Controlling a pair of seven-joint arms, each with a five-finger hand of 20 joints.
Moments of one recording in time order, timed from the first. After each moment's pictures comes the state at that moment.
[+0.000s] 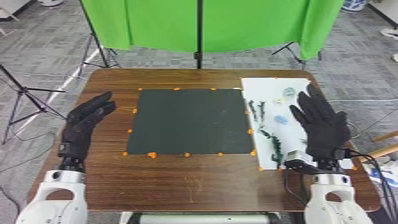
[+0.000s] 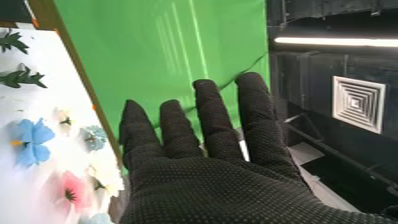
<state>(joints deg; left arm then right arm) 117.9 -70.7 -99.0 -115.9 72.7 1.0 15.7 -116.7 -68.0 89.8 -112.4 -56.8 7.7 -26.2</state>
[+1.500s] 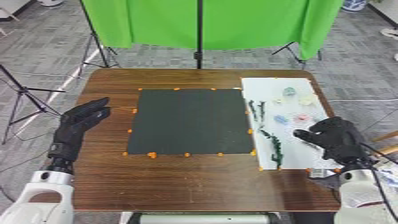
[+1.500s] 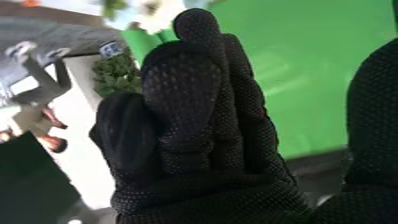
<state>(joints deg) 120.2 -70.2 -103.7 -118.8 76.4 -1.6 9.7 -127.6 -48.5 93.7 -133.7 -128.4 9.8 37.0</state>
